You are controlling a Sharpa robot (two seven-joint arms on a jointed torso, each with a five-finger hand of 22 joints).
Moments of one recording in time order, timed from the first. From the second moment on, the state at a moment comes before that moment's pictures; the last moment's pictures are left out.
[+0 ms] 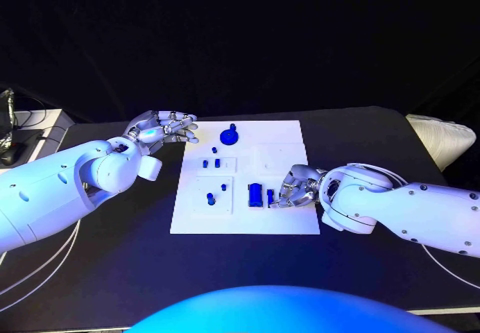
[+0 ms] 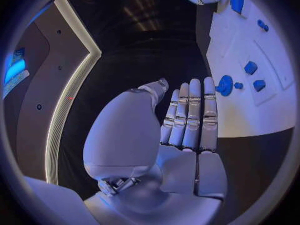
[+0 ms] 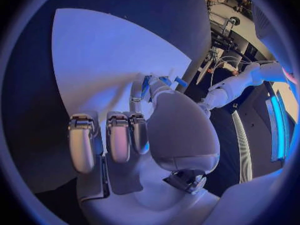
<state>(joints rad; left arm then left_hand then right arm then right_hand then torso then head) 0.96 -0.90 0.25 1.38 -0.22 -0.07 0.22 1.44 -0.18 0.47 0.22 0.05 0.88 0.20 0.28 0.19 1.08 0.14 0.30 0.09 0.97 0.09 0.63 0.44 0.17 0.97 0.19 0.35 0.41 1.16 -0.83 -0.17 1.70 -1.16 -0.21 -0.52 1.25 -0.12 0.16 0.29 0.12 1.14 0.02 0.40 0.67 1.47 -0.04 1.57 1.31 1.47 -0.10 1.57 1.31 0.01 1.47 0.01 1.57 1.31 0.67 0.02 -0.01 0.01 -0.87</state>
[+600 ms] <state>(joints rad) 0.96 -0.90 0.25 1.38 -0.22 -0.07 0.22 1.44 -0.18 0.47 0.22 0.05 0.88 0.20 0.28 0.19 1.08 0.14 0.30 0.09 0.97 0.09 0.63 0.44 0.17 0.97 0.19 0.35 0.41 1.16 -0.81 -0.17 1.68 -1.20 -0.22 -0.53 1.26 -0.12 0.16 0.28 0.13 1.13 0.01 0.41 0.67 1.47 -0.05 1.57 1.31 1.47 -0.10 1.57 1.31 0.01 1.47 0.01 1.57 1.31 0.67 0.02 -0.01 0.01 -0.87</state>
